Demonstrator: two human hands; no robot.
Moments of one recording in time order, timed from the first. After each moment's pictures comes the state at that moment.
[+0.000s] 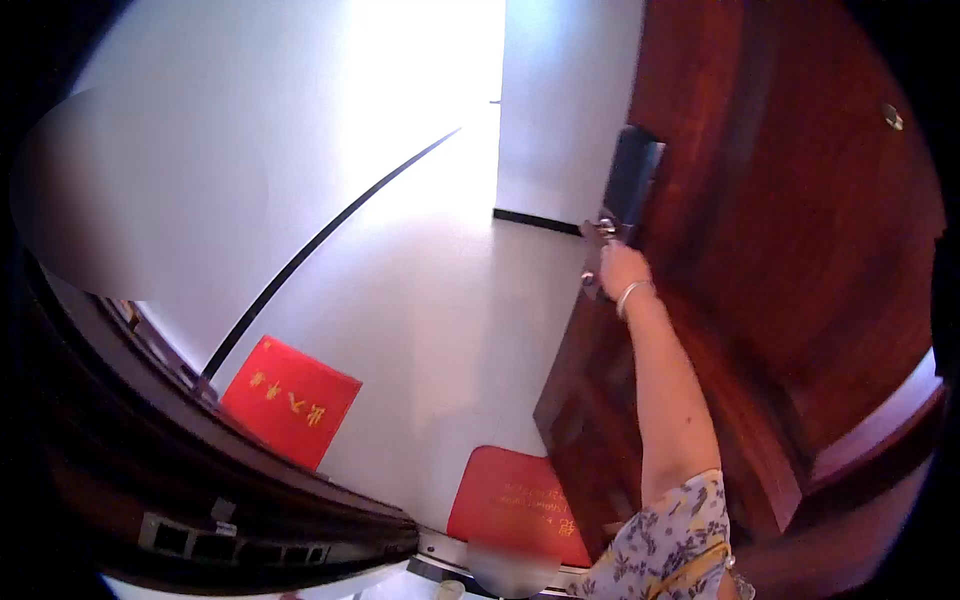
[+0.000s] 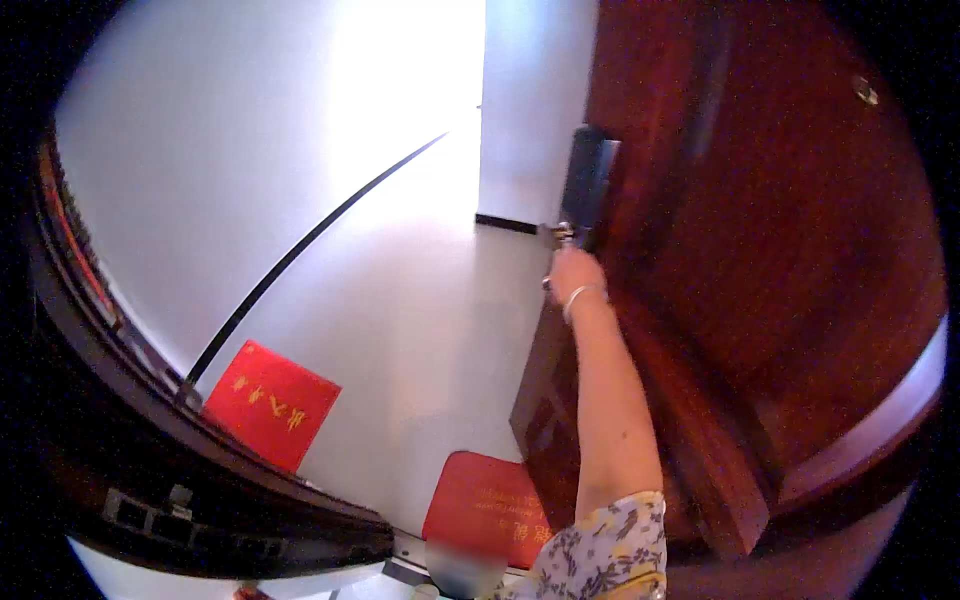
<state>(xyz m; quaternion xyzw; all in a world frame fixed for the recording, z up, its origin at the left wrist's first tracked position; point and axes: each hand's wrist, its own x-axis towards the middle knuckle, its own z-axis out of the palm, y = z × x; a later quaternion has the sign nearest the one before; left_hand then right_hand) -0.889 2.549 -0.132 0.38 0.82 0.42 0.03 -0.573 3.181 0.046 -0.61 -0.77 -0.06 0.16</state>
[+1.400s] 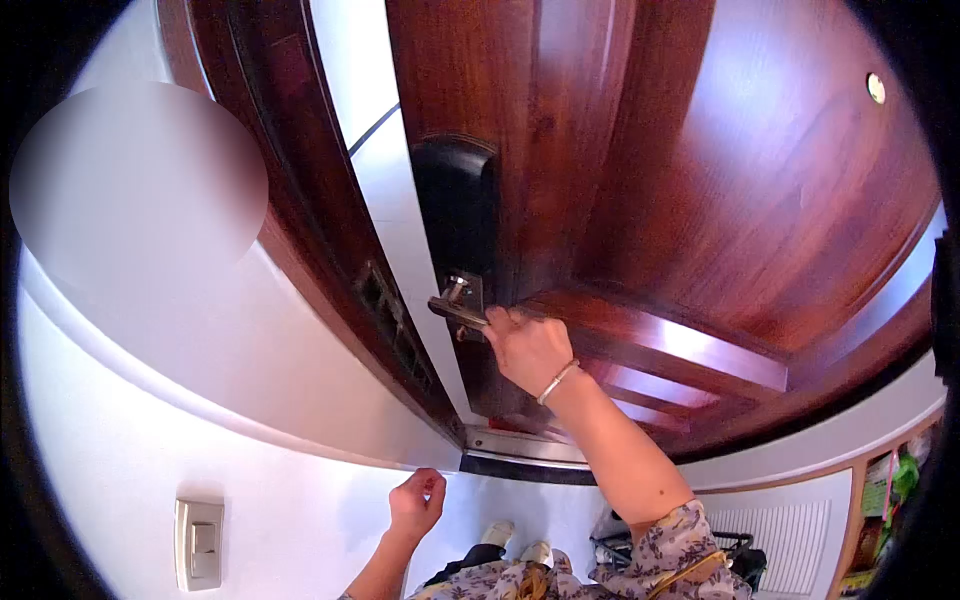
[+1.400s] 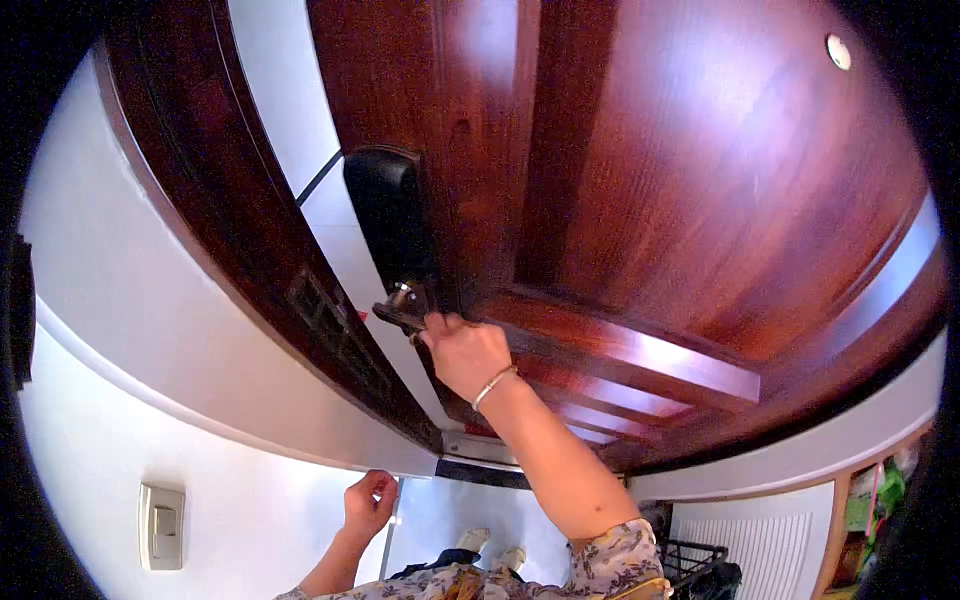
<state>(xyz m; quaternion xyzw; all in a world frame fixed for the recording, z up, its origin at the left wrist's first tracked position) -0.901 2.558 -0.011 0.62 0.64 0.40 0.22 -0.706 2.761 0.145 -0.46 -0.84 -0.03 0.27</state>
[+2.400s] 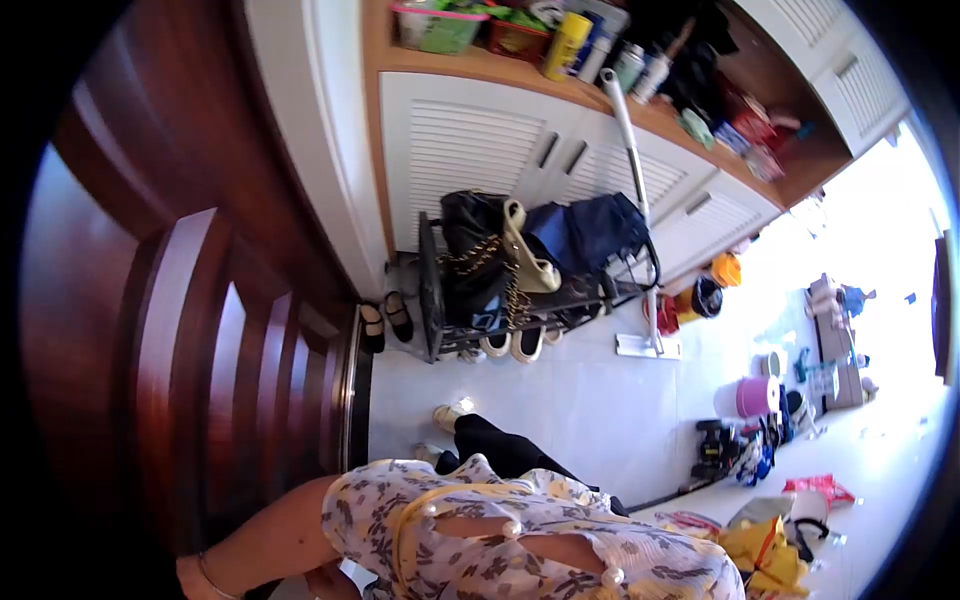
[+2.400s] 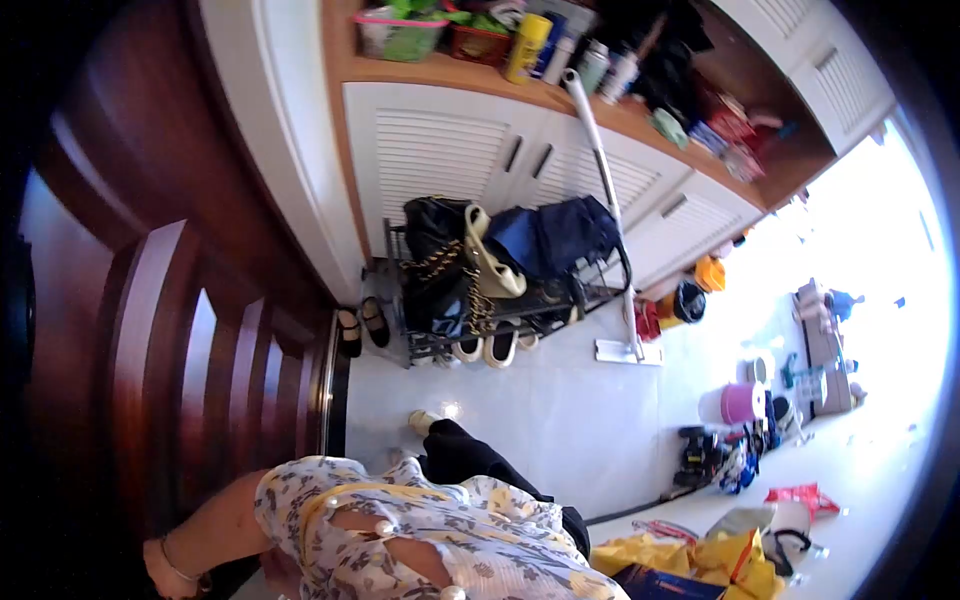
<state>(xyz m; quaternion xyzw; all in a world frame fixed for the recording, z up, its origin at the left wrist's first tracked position) -0.780 2.557 -0.002 0.76 0.42 0.26 0.41 -0.677 2.688 0.140 -0.36 -0.90 0.05 0.24</state>
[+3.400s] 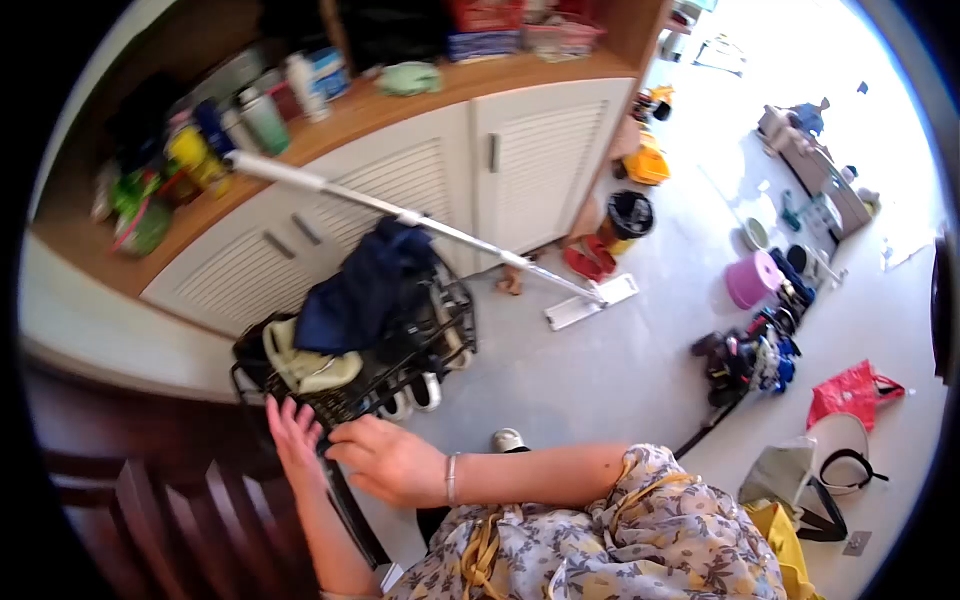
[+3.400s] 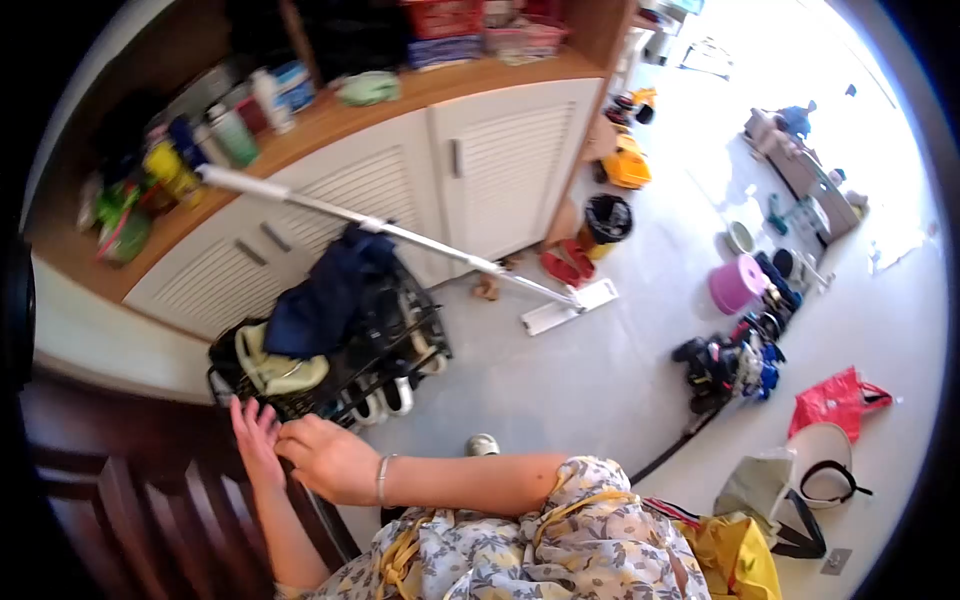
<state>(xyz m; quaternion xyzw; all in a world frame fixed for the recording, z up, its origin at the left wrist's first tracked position) -0.369 2.184 0.019 0.69 0.09 0.04 0.71 -0.413 1.972 0.096 -0.77 -0.31 -0.14 0.54</state>
